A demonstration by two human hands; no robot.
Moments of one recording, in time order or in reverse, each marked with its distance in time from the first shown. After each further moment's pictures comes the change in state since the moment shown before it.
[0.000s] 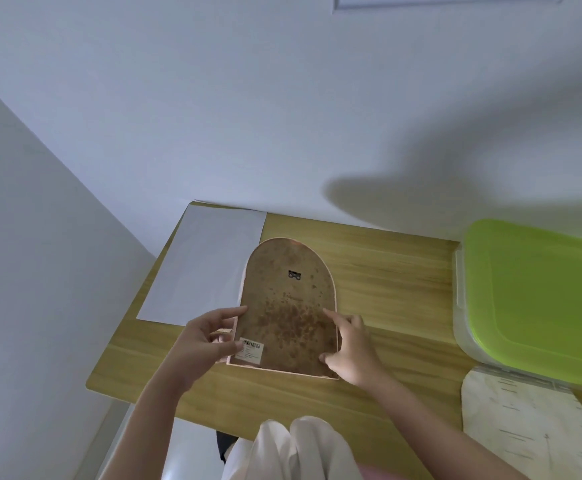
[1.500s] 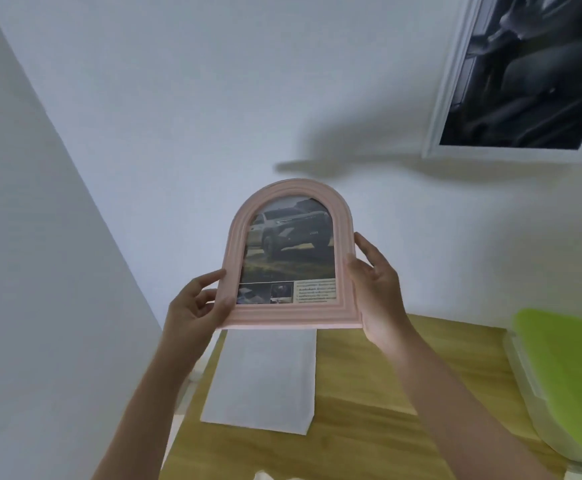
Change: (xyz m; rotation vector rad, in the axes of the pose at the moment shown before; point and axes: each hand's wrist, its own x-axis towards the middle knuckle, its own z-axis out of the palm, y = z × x) left_hand 0.024 0.118 -0.165 -0.064 0.242 0.500; right_hand 0.023 -0.281 -0.029 0.771 0.443 -0.361
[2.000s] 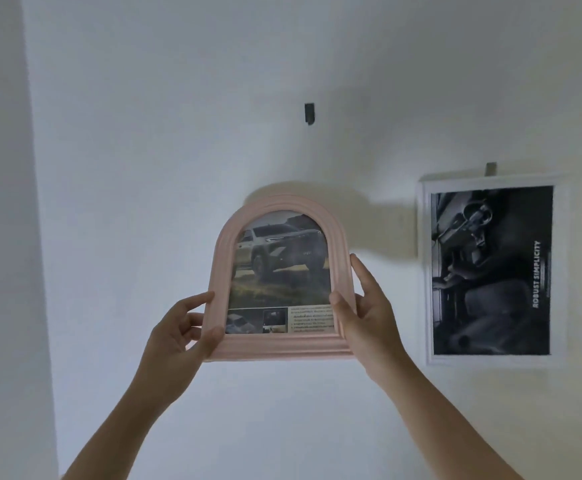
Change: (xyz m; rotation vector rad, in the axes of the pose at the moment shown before) left_hand 0.156 0.185 -0.045 0.004 -0.044 0.592; right_hand 0.093 -0.188 0.070 -0.099 -0.016 -0.658
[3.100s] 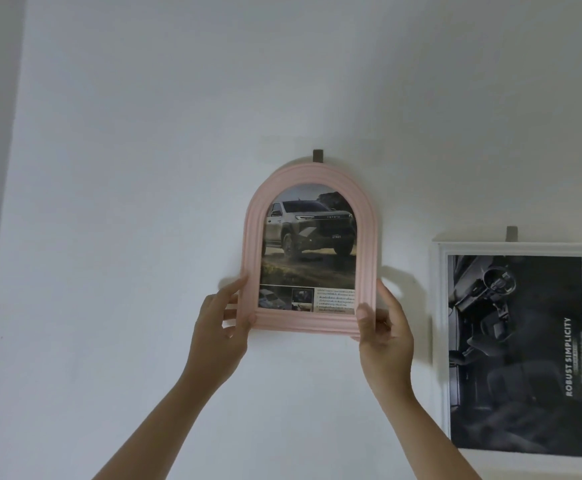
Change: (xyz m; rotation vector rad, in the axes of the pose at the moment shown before) left_hand 0.128 -0.022 0.072 0.076 0.144 0.339; right_hand 0.100 0.045 -0.014 -0.058 0.343 -0.386
